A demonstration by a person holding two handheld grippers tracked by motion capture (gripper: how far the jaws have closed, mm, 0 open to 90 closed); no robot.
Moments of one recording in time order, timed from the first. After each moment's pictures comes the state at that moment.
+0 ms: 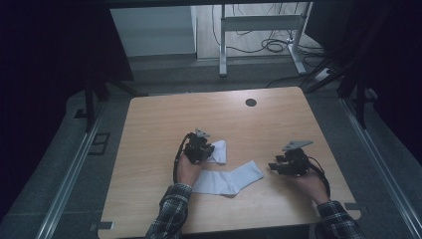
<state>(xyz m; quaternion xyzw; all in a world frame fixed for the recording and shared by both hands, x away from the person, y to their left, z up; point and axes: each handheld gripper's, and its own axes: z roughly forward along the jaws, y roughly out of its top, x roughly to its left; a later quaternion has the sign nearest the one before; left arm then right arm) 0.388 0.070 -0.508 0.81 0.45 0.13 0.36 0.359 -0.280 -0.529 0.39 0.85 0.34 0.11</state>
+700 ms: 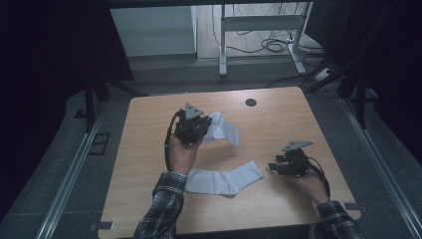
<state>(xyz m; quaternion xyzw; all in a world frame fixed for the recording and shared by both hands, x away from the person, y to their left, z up) 0.370 0.087 -0.407 0.77 0.43 0.22 0.42 0.359 -0.280 -0.530 0.39 0.85 0.35 0.11</state>
